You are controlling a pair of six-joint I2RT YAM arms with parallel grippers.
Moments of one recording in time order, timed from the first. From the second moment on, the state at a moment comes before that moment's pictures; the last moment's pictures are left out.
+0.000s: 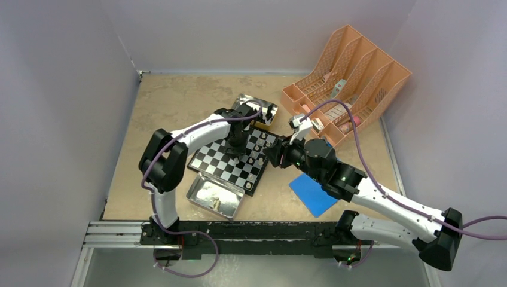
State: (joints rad) left arm -0.65 1.90 1.42 -0.89 -0.04 -0.47; right arm 0.94 0.93 0.79 -0.13 0.19 0.44
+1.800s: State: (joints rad) left arm -0.65 0.32 0.74 -0.61 -0.06 -0.38; right arm 0.97 1.80 1.15 -0.07 0.20 0.46
